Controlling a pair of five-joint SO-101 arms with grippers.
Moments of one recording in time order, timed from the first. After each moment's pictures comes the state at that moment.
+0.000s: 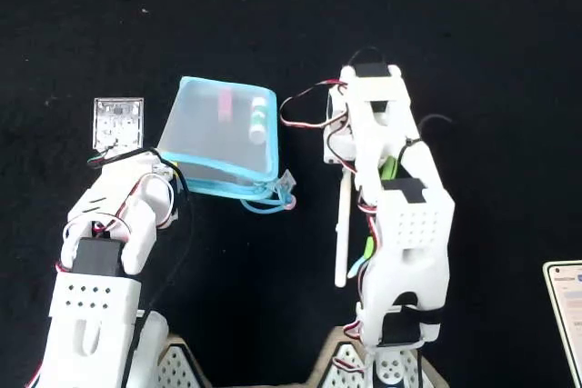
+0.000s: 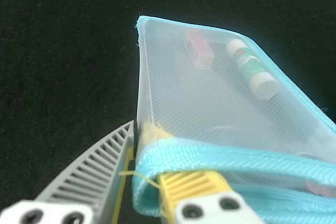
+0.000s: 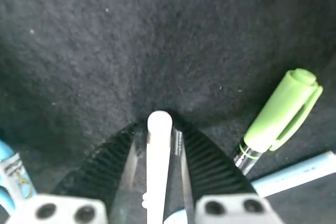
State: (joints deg) left arm -1.4 -66.2 65.7 43.1 2.1; right arm -3.3 39.3 -15.7 89.5 -7.3
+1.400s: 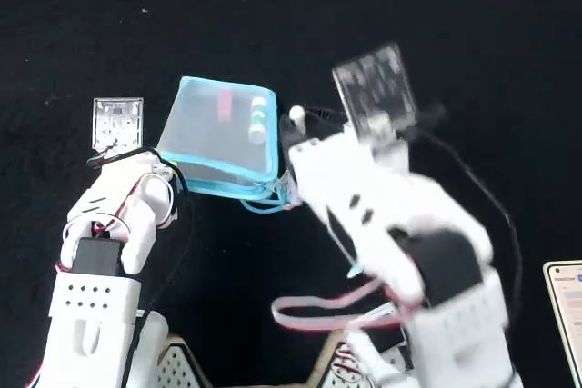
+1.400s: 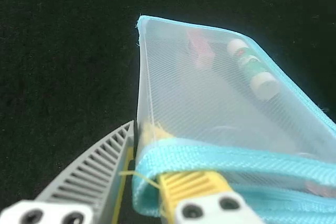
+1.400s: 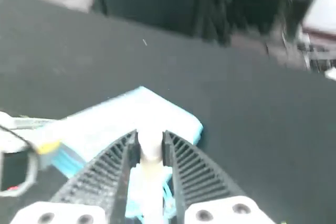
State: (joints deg) left arm -1.6 -66.2 65.7 43.1 2.1; right arm -26.5 -58.1 25.6 65.8 0.7
